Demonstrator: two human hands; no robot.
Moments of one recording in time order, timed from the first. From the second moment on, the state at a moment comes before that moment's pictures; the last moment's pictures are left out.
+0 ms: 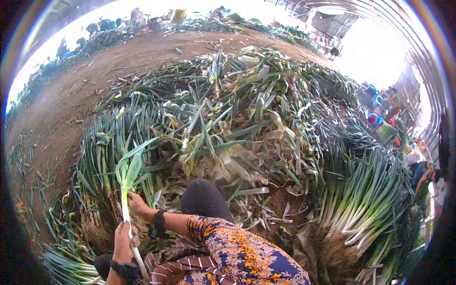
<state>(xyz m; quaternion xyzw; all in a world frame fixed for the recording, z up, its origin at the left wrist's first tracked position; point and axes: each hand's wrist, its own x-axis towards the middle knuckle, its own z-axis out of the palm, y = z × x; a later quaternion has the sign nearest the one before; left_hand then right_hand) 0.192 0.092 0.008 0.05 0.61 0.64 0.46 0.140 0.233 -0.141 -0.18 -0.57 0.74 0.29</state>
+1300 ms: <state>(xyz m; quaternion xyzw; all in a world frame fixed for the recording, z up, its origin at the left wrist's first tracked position) 0.195 0.093 0.038 0.09 0.68 0.54 0.48 0.191 0.189 -0.155 0.01 -0.83 0.55 -0.05</state>
